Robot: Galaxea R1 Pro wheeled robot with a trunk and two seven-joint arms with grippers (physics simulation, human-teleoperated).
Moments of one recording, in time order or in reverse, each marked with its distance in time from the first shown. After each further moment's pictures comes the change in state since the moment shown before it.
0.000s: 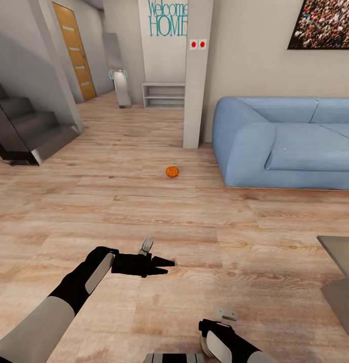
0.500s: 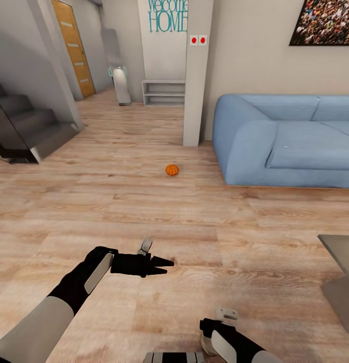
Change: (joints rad) left arm 0.000 0.005 0.001 0.000 -0.001 0.000 -0.004; right arm -0.002 -0.028 0.000 0.000 0.001 0.008 0.092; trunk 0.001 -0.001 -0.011
